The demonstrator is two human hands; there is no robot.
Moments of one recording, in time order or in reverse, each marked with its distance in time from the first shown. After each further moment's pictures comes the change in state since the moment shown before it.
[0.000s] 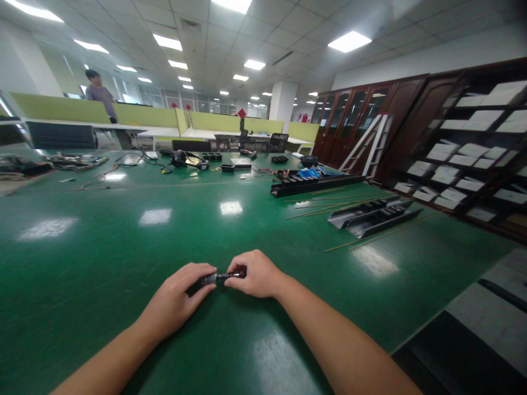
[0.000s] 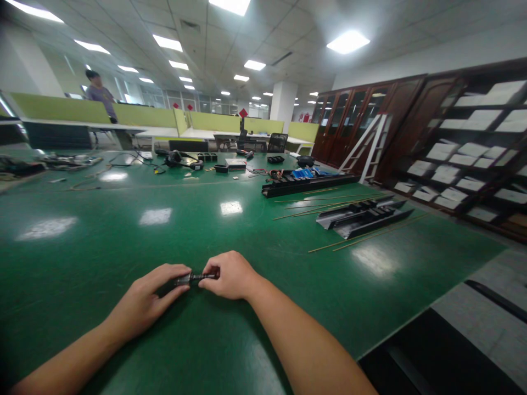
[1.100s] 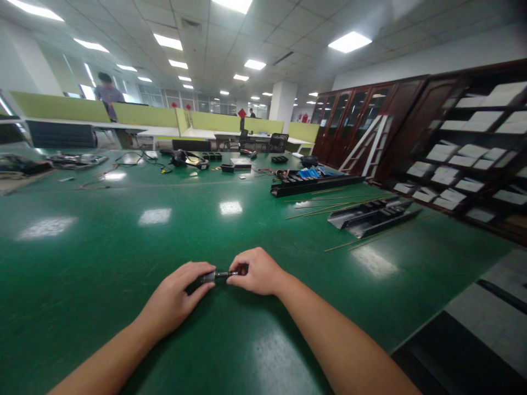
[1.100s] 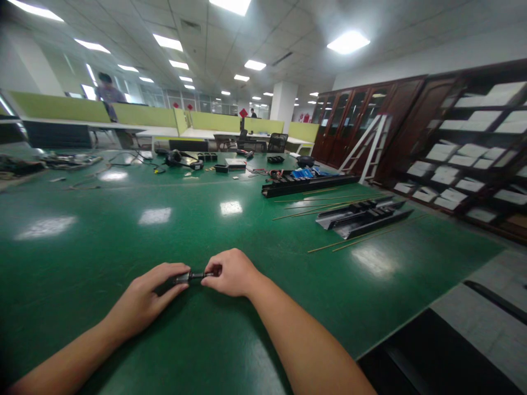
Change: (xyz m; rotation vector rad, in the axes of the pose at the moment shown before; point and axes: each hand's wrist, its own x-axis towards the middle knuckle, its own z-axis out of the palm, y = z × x) left_hand -0.002 -0.004 0.002 0.014 -0.014 -0.042; right_hand 0.000 0.004 -0.005 -0.017 0.021 -0.019
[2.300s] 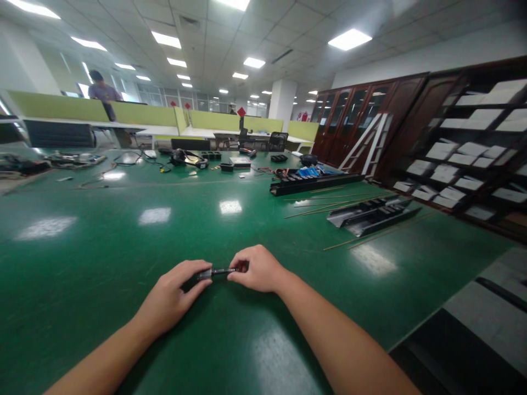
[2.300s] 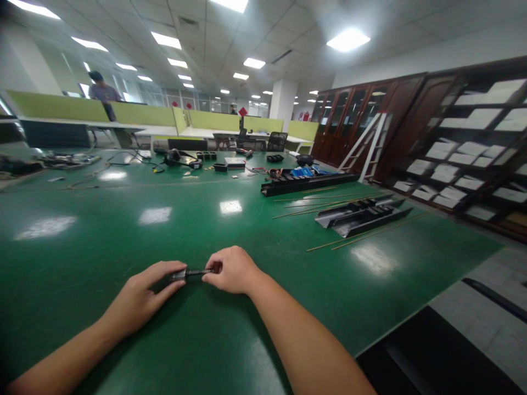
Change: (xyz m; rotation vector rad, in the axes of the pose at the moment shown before) left_hand -0.002 -0.006 -0.001 0.021 0.023 -0.029; right_hand 0.000 0.001 -0.003 -0.027 0.011 0.013
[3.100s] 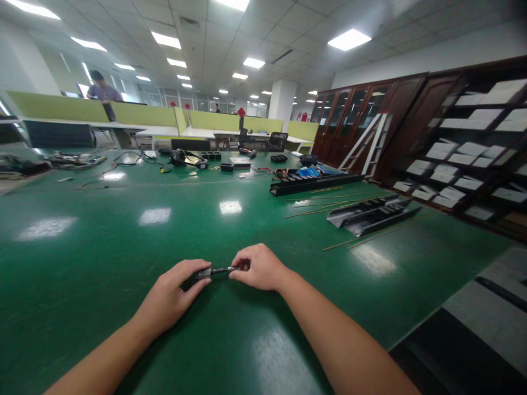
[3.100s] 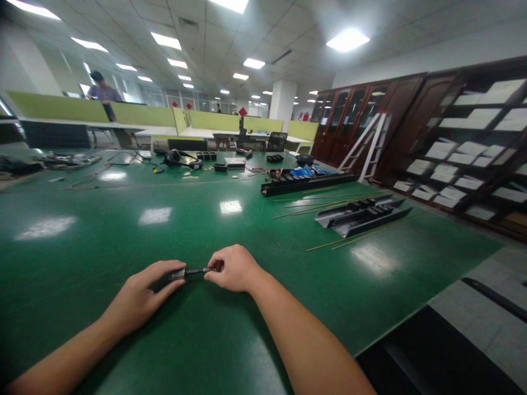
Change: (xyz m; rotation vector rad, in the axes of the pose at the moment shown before) left_hand 0.000 -0.003 0.000 -0.013 -0.001 -0.038; right_hand -0.001 0.002 -0.004 -0.027 0.007 0.009
